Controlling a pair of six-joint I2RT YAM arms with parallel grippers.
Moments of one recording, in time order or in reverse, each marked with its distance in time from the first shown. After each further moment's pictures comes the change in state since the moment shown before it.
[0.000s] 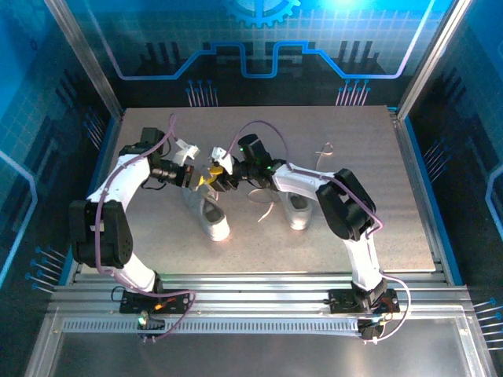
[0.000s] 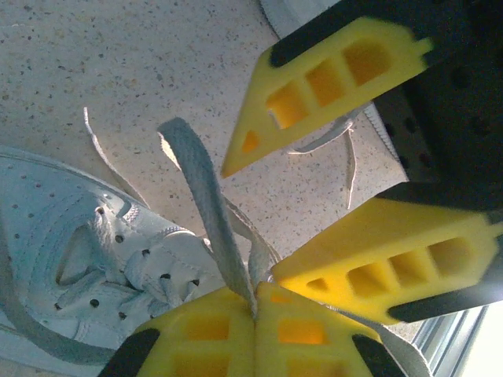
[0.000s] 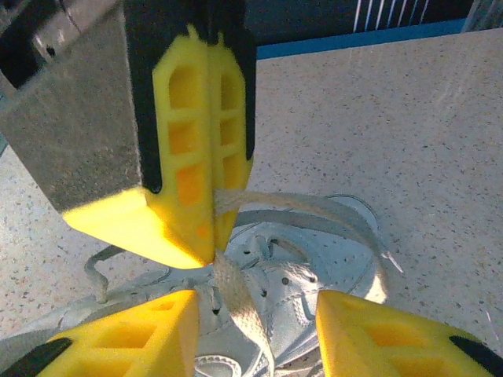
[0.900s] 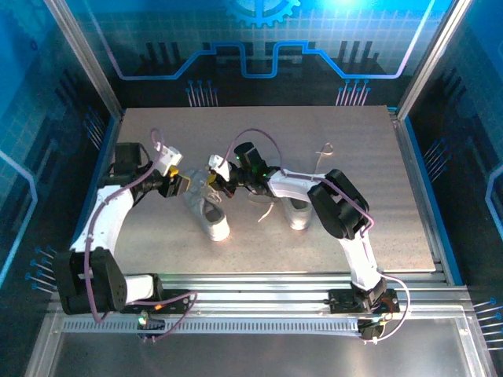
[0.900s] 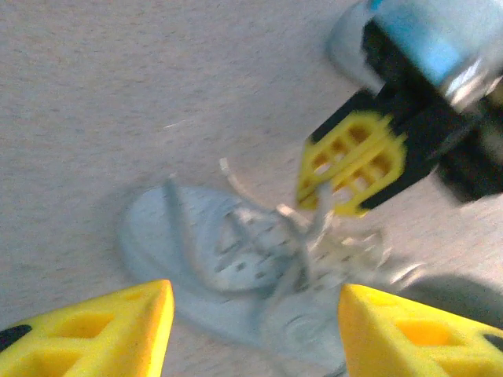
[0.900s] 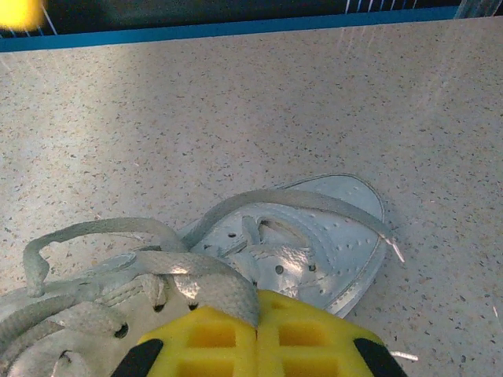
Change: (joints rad) left arm 0.118 -0.350 -0.283 0.287 -0.163 0.251; right arm 0.026 0.046 -0.039 0.097 0.083 -0.025
